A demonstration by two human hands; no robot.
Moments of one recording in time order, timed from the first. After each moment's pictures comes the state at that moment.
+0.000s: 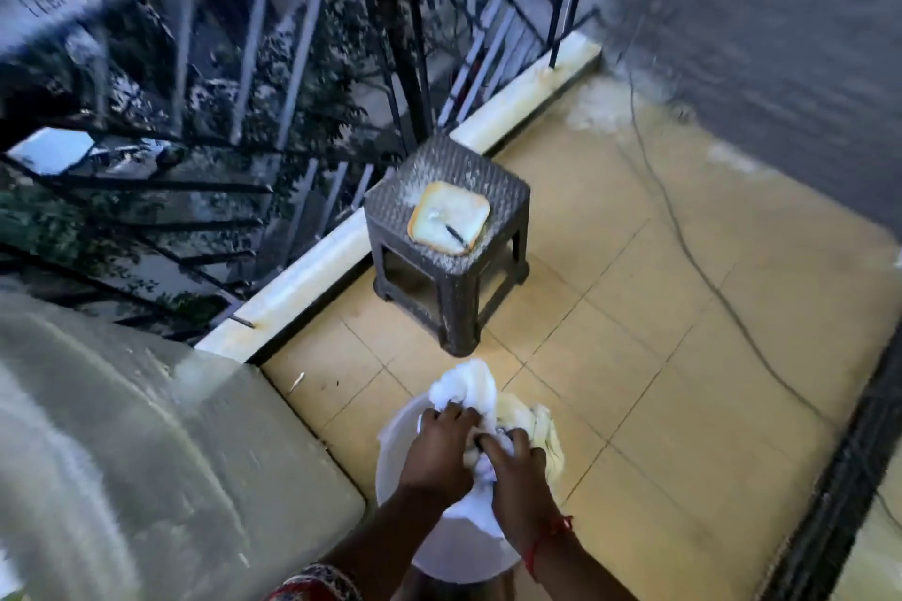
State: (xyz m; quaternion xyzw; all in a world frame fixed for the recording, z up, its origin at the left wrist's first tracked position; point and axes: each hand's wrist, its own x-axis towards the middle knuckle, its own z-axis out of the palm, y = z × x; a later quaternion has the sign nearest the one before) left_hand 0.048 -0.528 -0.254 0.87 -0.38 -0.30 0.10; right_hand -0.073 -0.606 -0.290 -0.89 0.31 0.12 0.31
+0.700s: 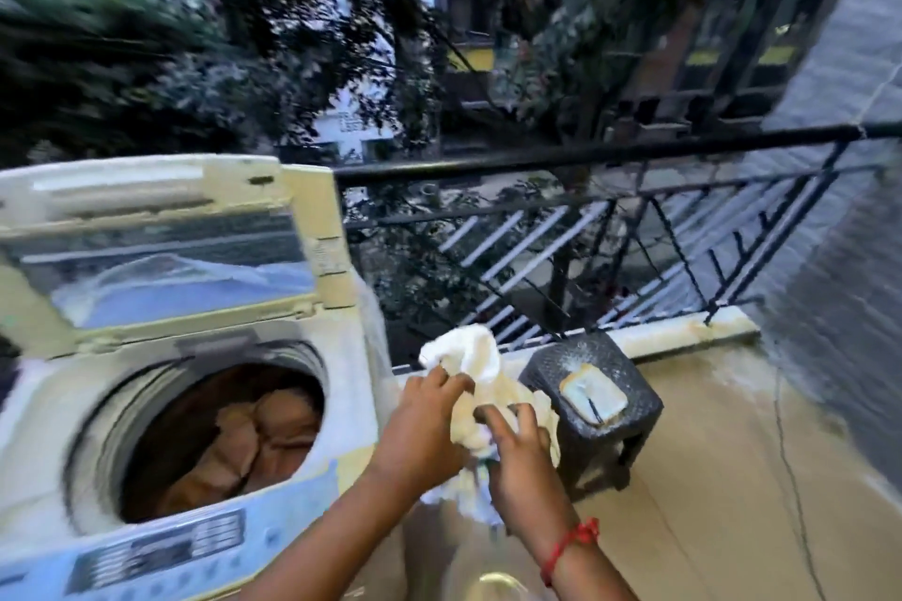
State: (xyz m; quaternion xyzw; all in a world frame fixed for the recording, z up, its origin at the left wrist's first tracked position) left_hand 0.062 -0.330 0.116 0.95 -0.21 -0.01 0.24; right_hand 0.008 -0.475 0.093 -0.95 -0.01 -0.01 0.30
